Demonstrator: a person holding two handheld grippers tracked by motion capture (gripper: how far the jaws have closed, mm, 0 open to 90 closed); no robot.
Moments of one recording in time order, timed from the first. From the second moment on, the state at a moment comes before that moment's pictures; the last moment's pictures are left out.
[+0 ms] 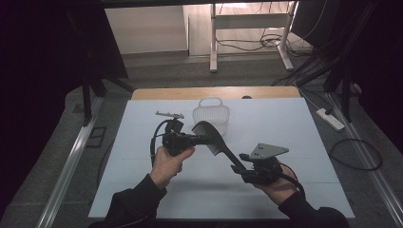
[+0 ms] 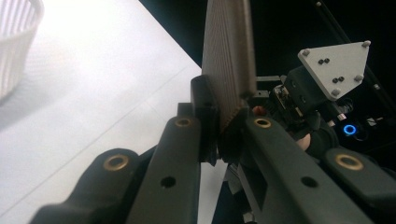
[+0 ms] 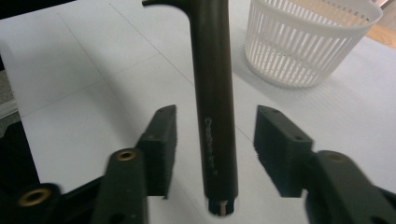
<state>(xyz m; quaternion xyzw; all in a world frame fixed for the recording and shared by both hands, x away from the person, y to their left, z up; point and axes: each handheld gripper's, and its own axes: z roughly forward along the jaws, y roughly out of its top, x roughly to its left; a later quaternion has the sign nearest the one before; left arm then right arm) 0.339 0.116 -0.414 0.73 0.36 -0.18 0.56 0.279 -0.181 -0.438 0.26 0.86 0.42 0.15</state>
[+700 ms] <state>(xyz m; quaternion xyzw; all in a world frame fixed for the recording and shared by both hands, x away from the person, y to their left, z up) 0.351 0.123 -0.394 0.75 0.35 -0.13 0.55 0.288 -0.199 -0.439 0.29 0.86 0.42 0.09</state>
